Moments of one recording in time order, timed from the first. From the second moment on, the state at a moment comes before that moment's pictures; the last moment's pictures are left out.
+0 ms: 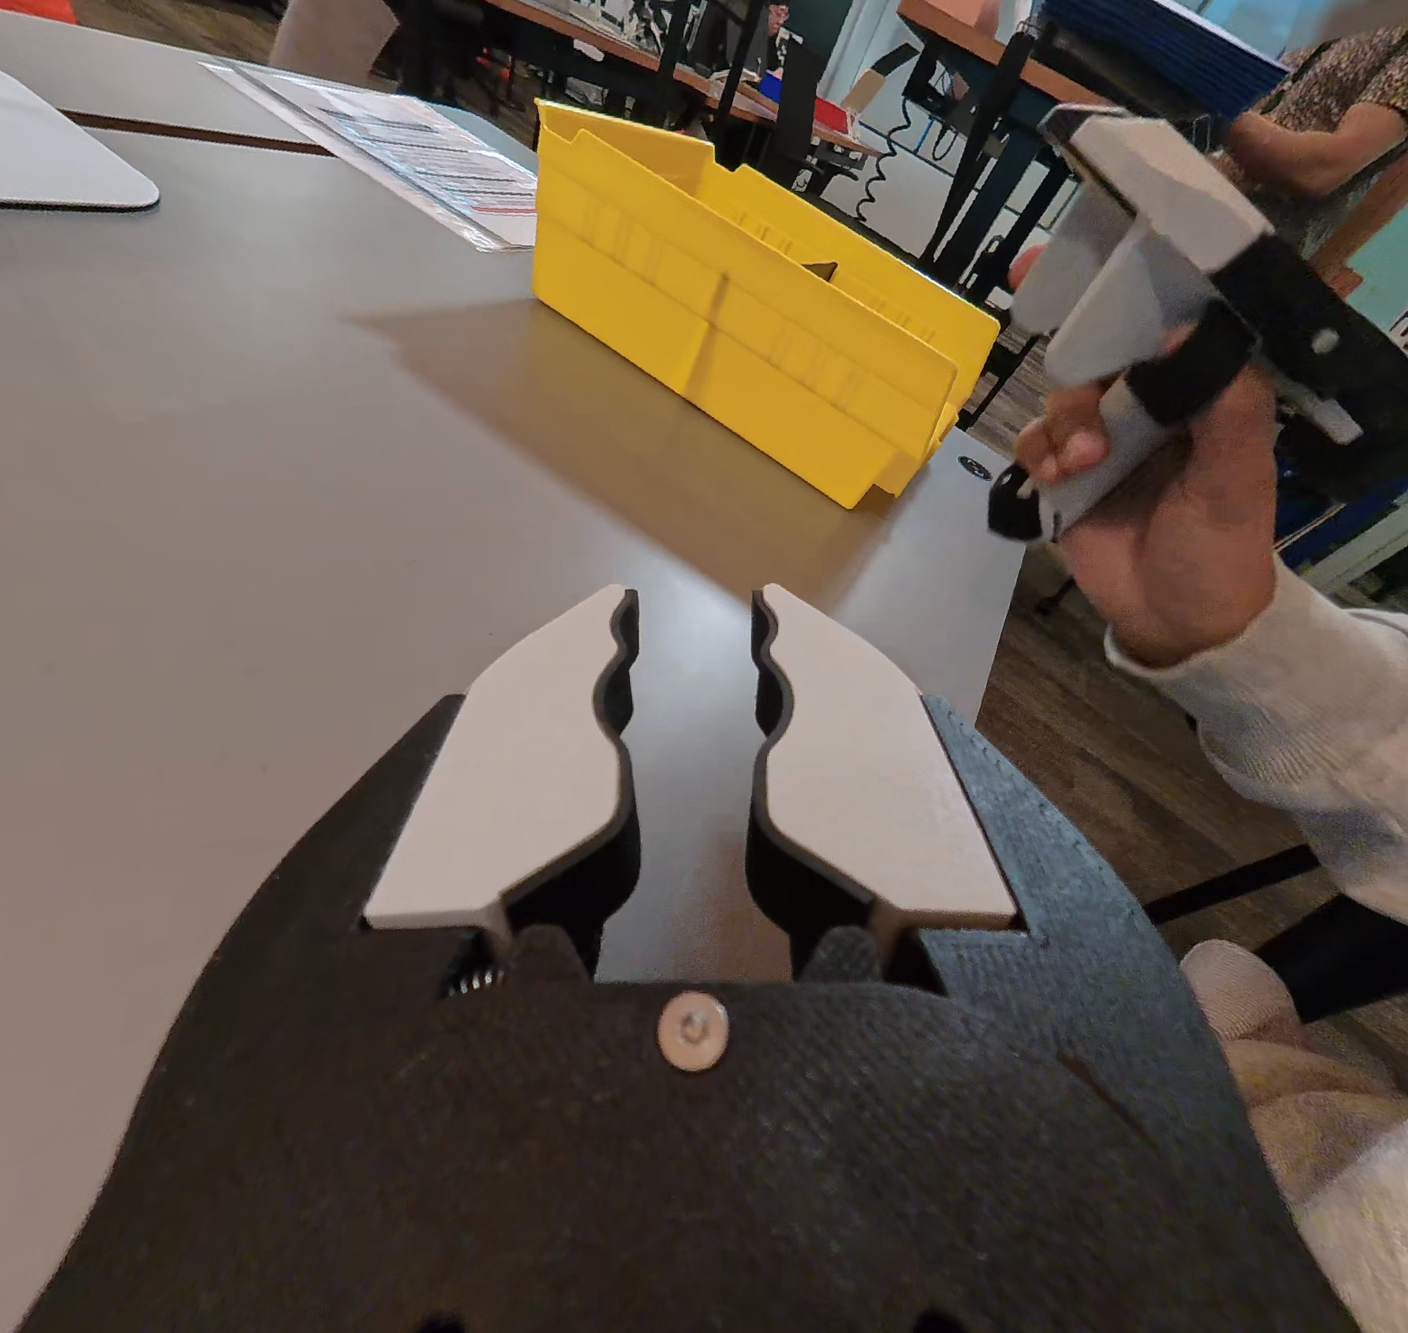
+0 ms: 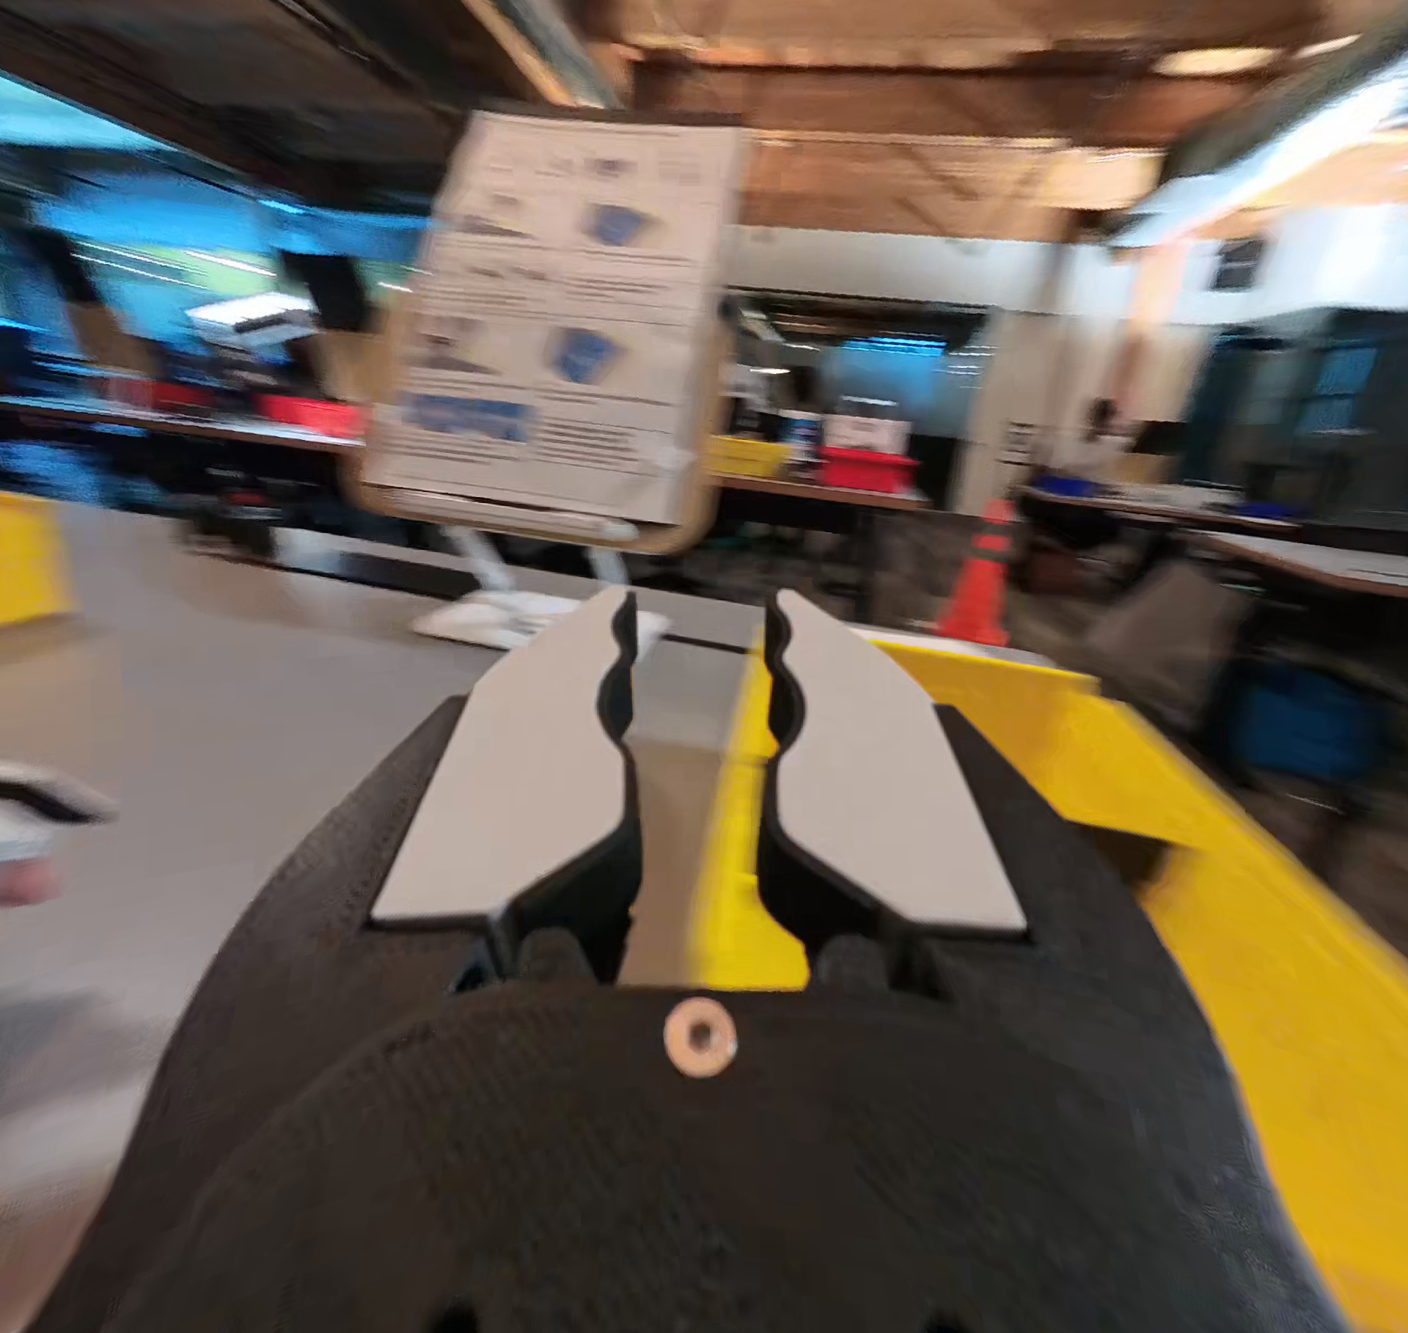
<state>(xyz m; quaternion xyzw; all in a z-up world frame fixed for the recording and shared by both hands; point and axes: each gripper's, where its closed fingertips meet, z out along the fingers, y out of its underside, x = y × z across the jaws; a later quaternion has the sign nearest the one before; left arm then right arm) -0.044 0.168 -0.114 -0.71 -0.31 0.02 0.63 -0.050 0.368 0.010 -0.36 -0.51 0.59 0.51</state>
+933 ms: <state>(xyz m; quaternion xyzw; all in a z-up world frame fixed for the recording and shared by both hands) -0.148 -0.379 -0.160 -0.73 -0.67 0.06 0.11 -0.051 0.142 -0.095 -0.19 -0.73 0.61 0.25</state>
